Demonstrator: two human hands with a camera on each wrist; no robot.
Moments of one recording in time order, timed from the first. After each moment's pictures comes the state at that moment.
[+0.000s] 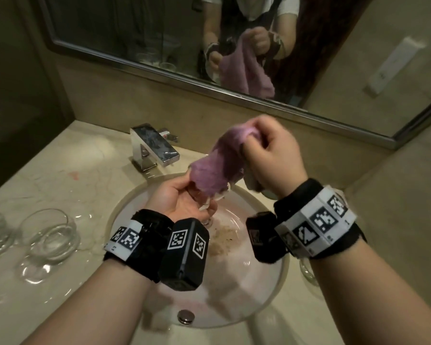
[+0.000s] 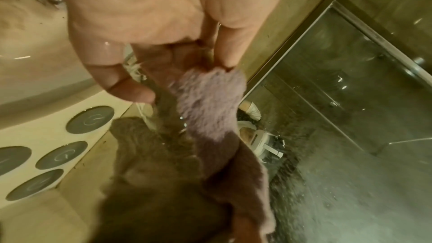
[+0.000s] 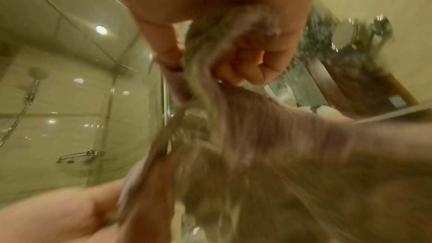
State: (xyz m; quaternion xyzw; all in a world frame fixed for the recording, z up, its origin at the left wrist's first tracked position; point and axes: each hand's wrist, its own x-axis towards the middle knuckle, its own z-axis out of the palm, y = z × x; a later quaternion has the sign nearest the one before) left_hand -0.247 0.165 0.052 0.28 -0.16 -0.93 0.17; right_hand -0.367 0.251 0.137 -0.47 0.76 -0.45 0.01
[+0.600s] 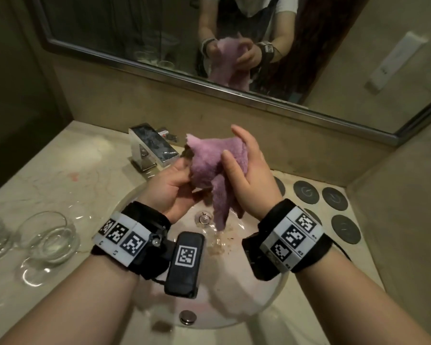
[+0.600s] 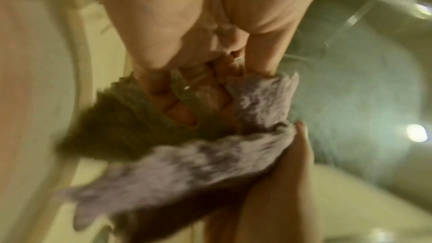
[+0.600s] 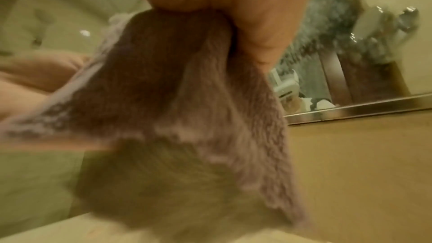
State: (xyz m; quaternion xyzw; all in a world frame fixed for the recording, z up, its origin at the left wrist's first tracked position) left_hand -0.248 0.147 0.050 0.13 -0.36 -0.90 0.20; right_hand -0.361 0.250 0.086 -0.48 0.75 -0.44 0.09
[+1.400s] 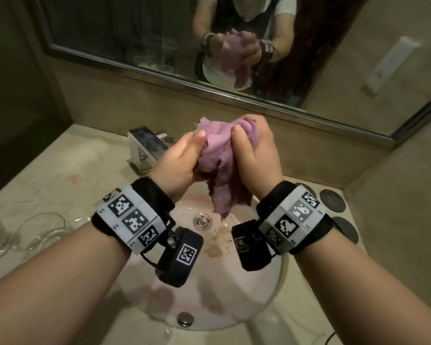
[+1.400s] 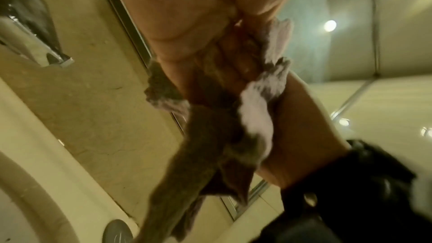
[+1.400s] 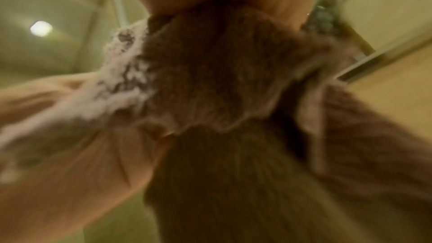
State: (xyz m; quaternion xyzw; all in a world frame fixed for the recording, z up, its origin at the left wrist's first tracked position) left_hand -0.261 0.149 0.090 0.17 -0.55 -0.78 0.25; right_hand -0.375 0.234 0.114 -0.46 0.74 -0.49 0.01
